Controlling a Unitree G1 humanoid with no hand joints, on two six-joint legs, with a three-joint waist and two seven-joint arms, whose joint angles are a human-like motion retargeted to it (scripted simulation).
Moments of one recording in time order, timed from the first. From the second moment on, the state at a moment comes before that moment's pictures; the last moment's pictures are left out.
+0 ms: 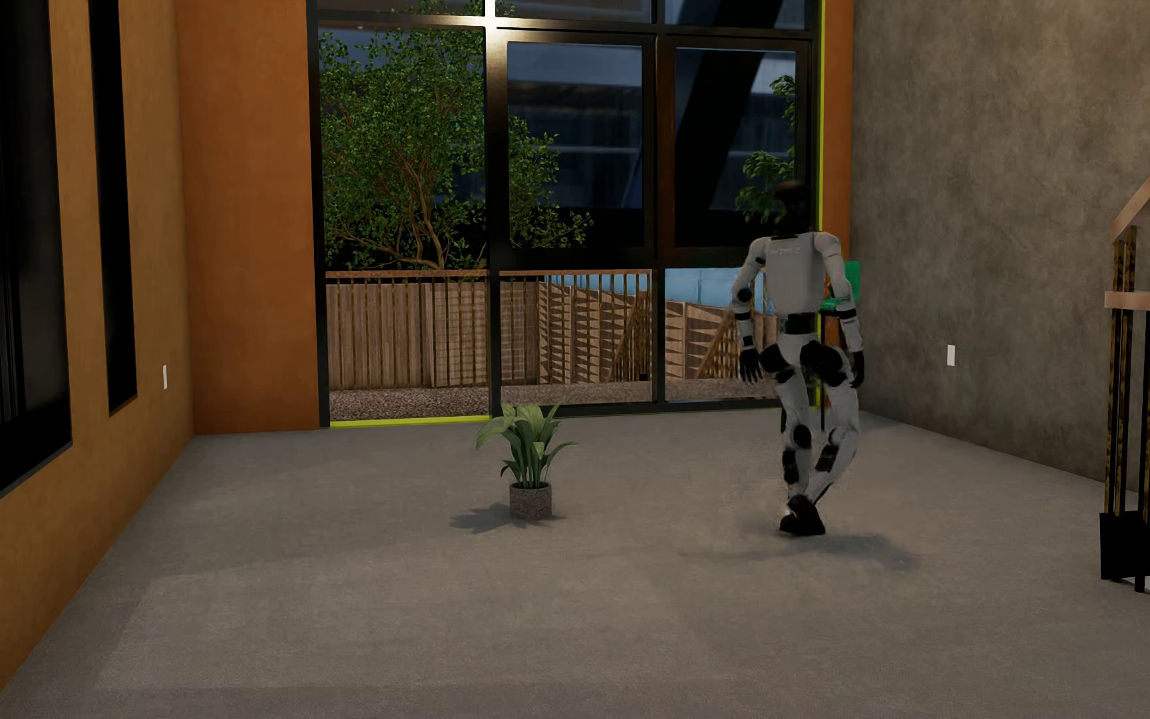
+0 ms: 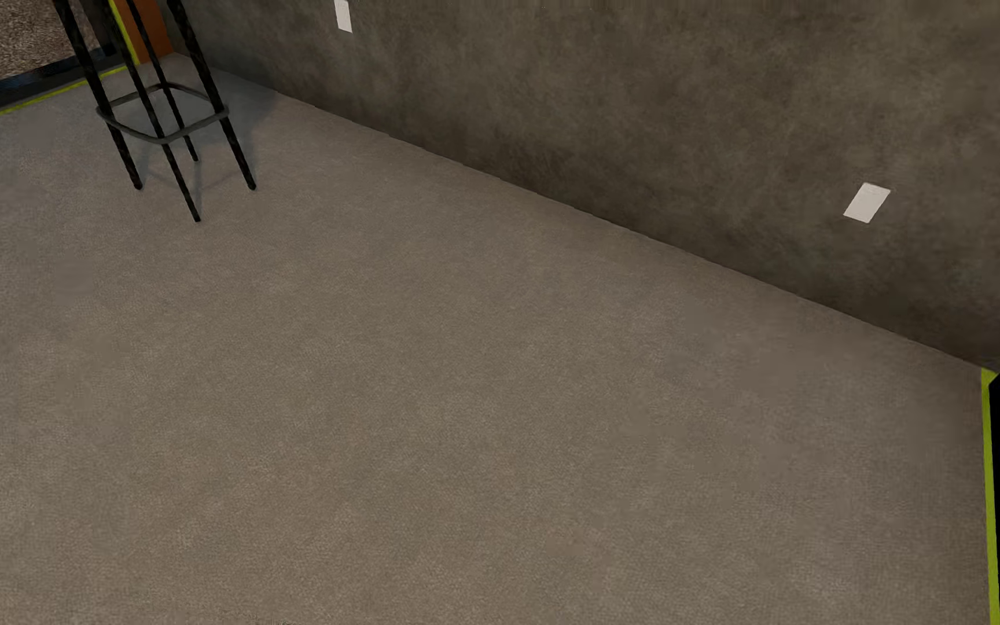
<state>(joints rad) -0.06 -0.26 0.06 -0.26 -0.05 -0.05 0.00 0.00 0.06 0.38 1.19 0.20 0.29 0.06 -0.15 0.51 -0.46 0.00 0.00 -0.61 0.62 0.93 0.89 0.00 0.00 0.00 0.00 0.00 0.00</state>
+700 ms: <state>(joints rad) -0.22 0.35 0.07 -0.24 0.06 -0.07 0.00 0.00 0.15 0.32 0.17 0.24 0.30 0.14 0.52 0.49 -0.62 0.00 0.00 -0.69 0.57 0.96 0.94 0.00 0.00 0.00 0.00 0.00 0.00</state>
